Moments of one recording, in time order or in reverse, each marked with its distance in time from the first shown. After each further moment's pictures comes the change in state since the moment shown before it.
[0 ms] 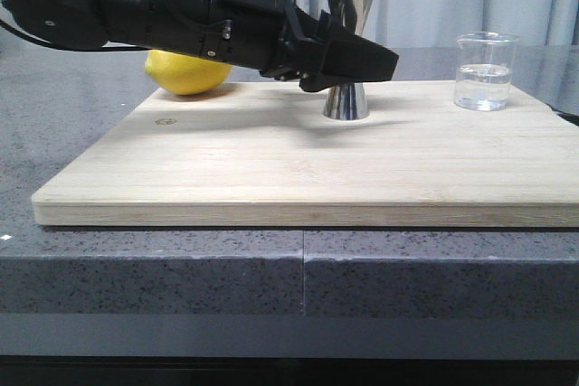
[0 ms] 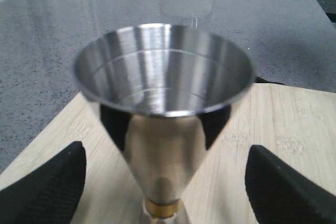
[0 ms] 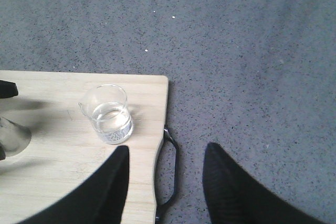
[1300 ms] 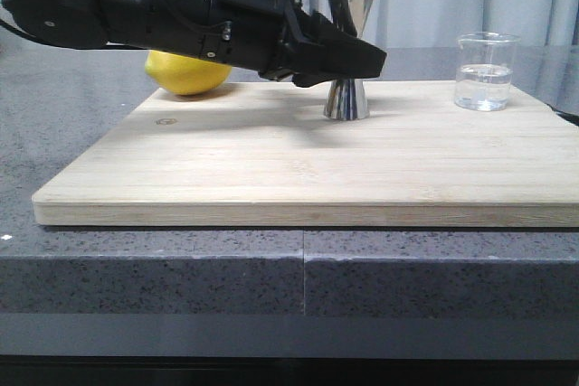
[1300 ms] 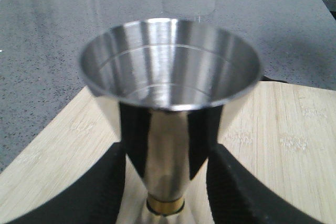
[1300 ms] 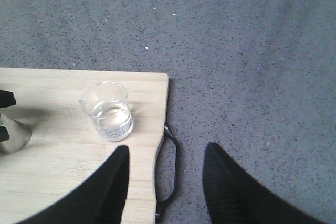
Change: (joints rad) left arm 0.000 0.002 0.000 0.000 -0.006 0.000; right arm 0.000 0.000 0.000 -0.001 0.008 0.002
